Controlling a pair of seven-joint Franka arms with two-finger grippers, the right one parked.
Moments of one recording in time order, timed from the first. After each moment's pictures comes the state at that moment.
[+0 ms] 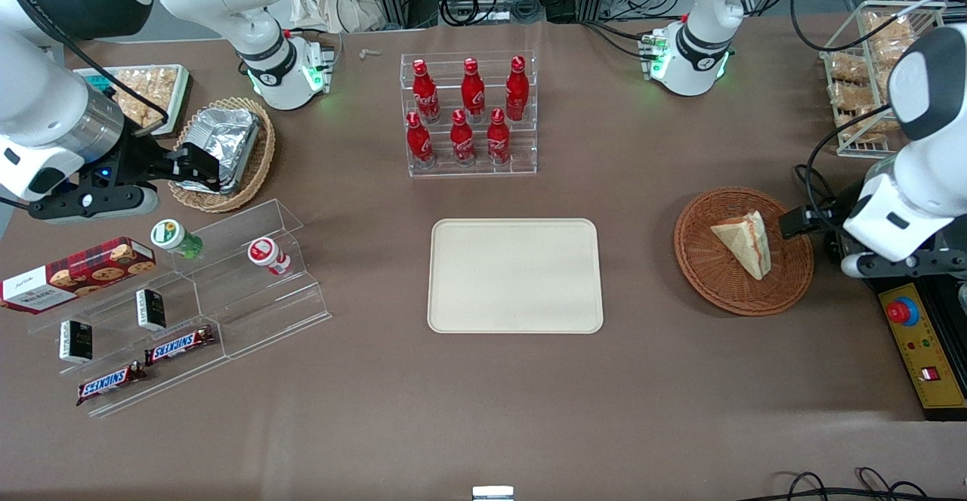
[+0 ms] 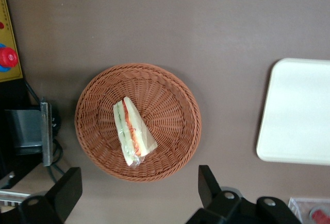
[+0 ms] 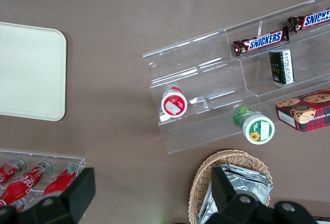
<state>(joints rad) -0.11 0.17 0.07 -1.62 0.00 1.70 -0.13</state>
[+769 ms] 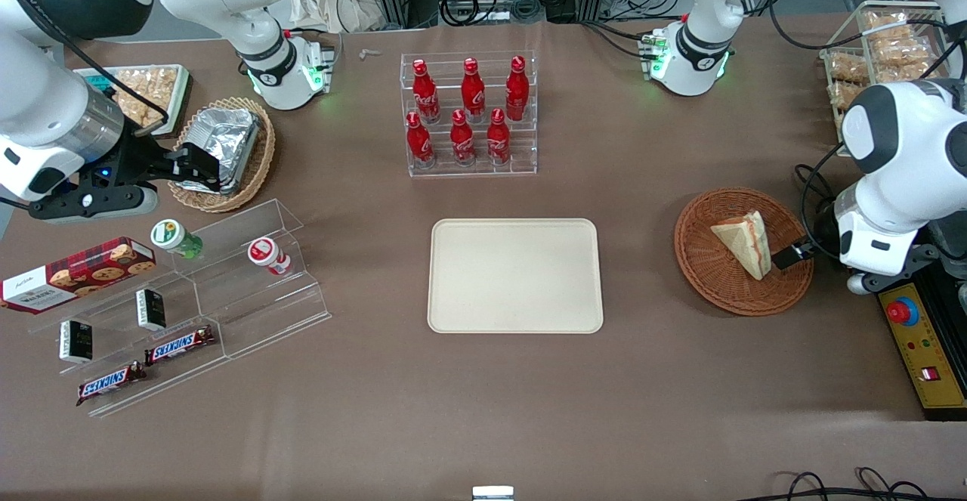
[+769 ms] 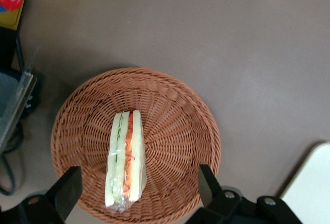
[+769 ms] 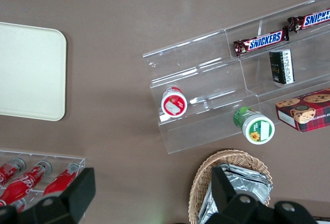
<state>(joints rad) -0.10 0.12 0.14 -2.02 0.00 2.16 -0.48</state>
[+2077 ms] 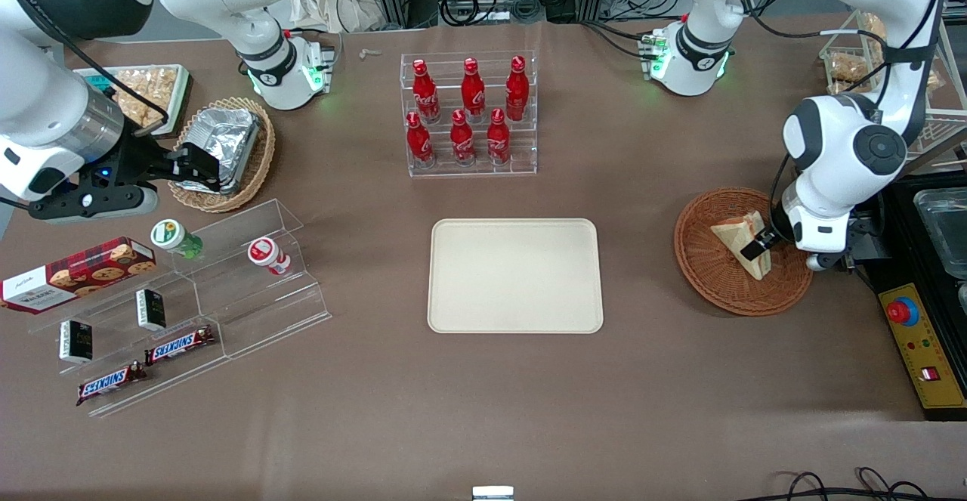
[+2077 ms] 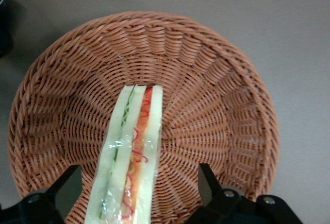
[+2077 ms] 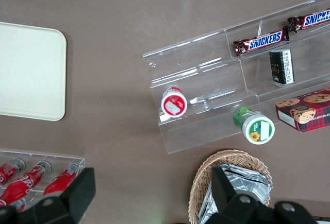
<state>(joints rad) -0.09 0.11 0.14 -2.37 -0.01 2.53 -0.62</state>
